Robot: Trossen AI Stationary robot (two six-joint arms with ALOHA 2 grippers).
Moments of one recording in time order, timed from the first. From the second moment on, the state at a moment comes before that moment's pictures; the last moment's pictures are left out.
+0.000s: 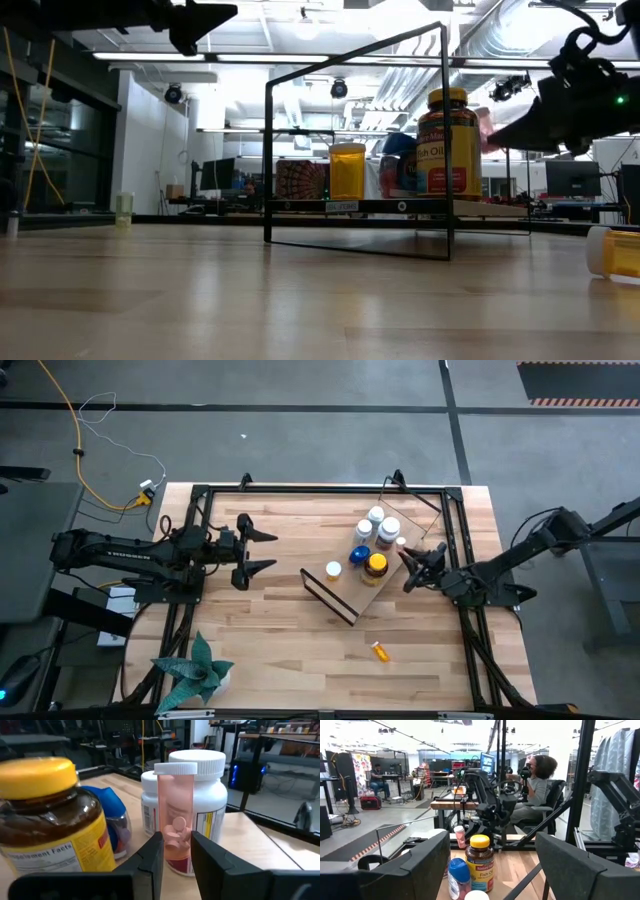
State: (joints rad) left arm 0.15 0.78 0.37 0.54 0.01 0.00; right arm 0.43 0.79 0.01 0.47 1.14 0.34
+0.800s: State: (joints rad) left arm 0.15 0.78 0.37 0.54 0.00 0.00; right arm 0.43 1.20 0.01 0.54 1.11 0.61
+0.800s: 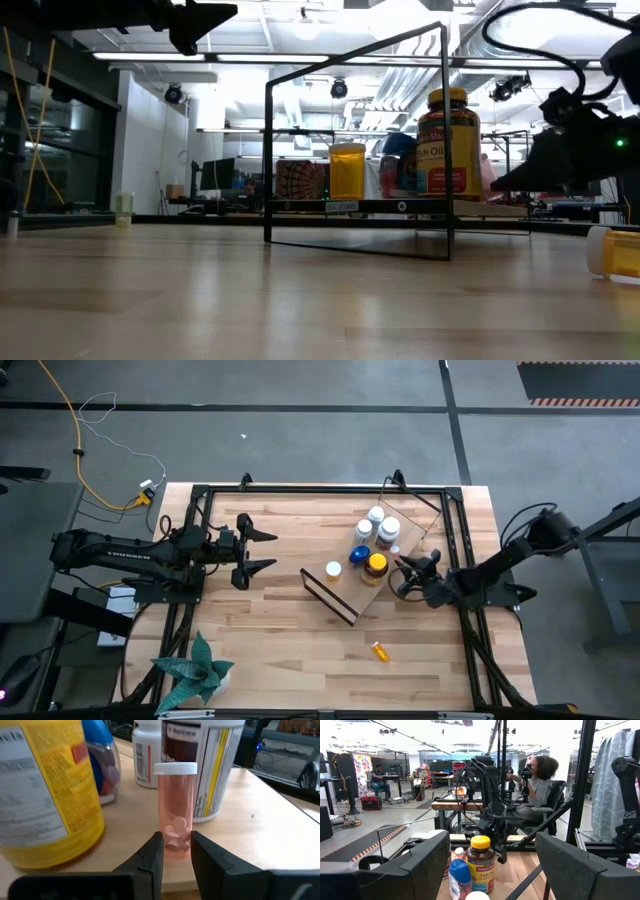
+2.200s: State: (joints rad) left arm 0.15 0.78 0.37 0.54 0.00 0.00; right arm 0.43 1.32 0.01 0.61 1.03 0.71
